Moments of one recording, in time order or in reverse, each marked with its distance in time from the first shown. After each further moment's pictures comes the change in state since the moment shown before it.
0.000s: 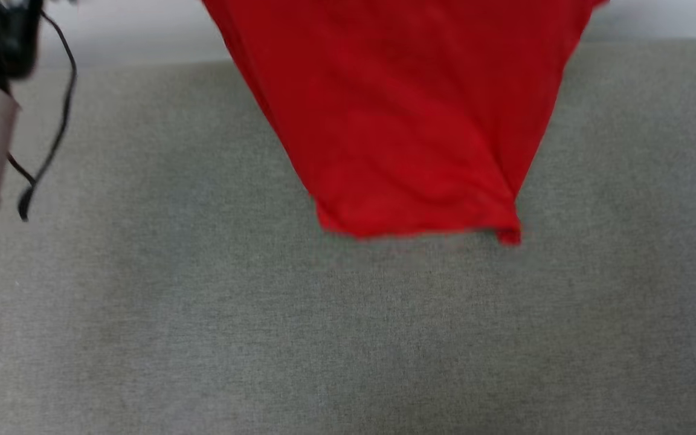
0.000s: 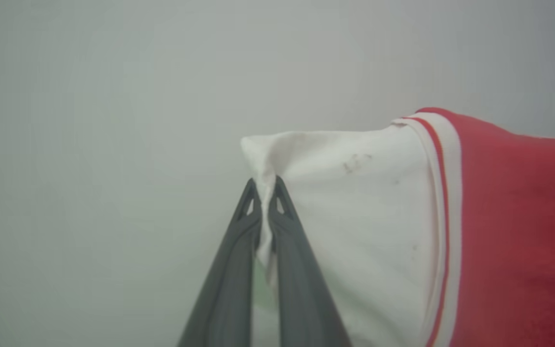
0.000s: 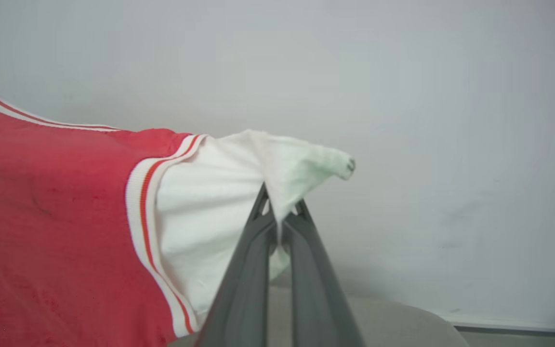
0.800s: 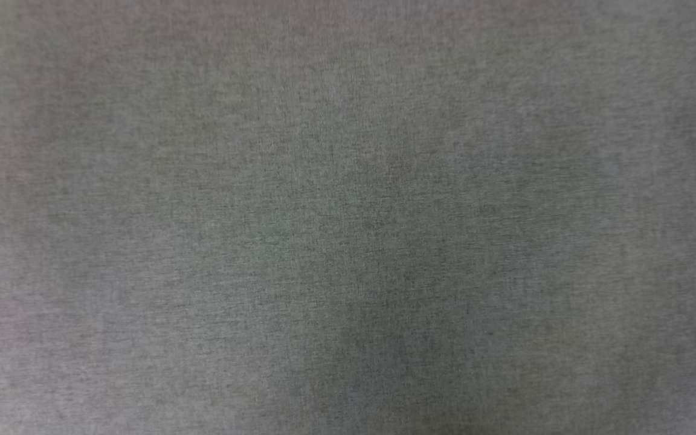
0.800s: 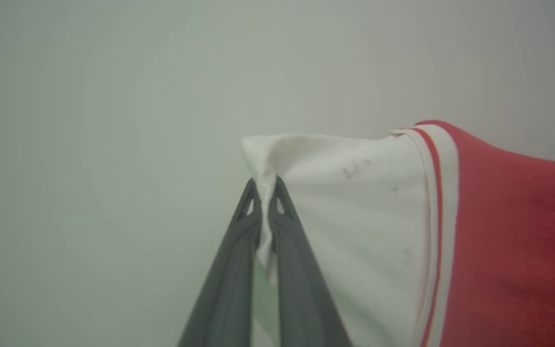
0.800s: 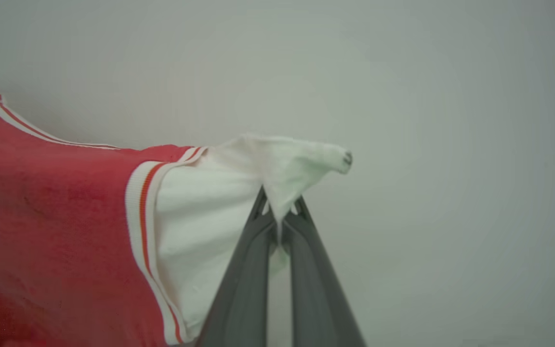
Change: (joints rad) left arm -0.370 0.016 0.060 0.096 0.031 -0.018 -0.184; right arm -0.515 -0.053 0.230 0.216 0.006 0.000 -0.331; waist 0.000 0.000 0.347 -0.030
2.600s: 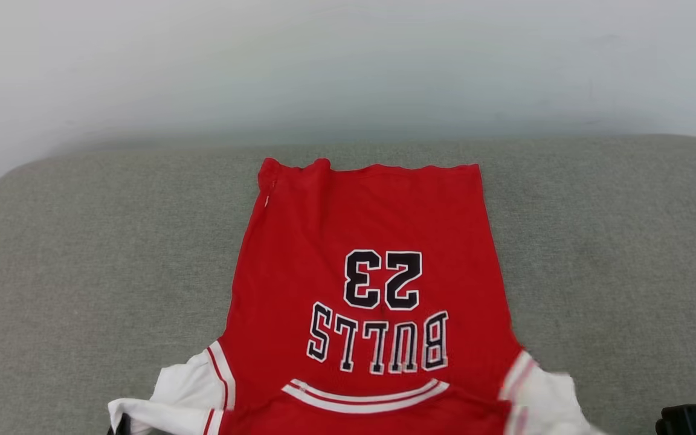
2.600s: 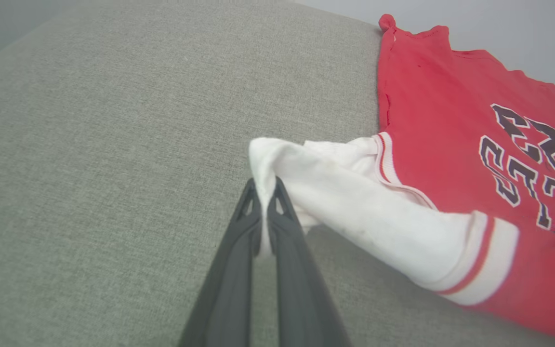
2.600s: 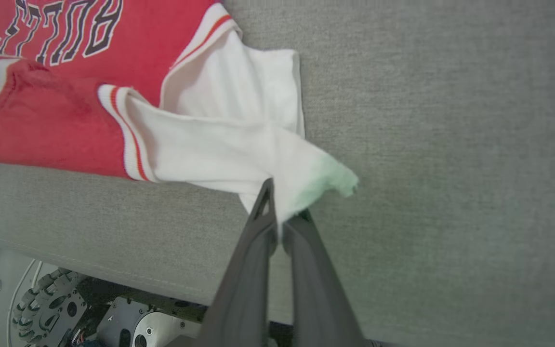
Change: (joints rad) left arm 1.906 -0.033 0.181 -0.744 -0.237 0.323 0.027; right arm 1.946 0.153 -0.316 -0.757 0.089 0.000 0.466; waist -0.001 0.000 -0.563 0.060
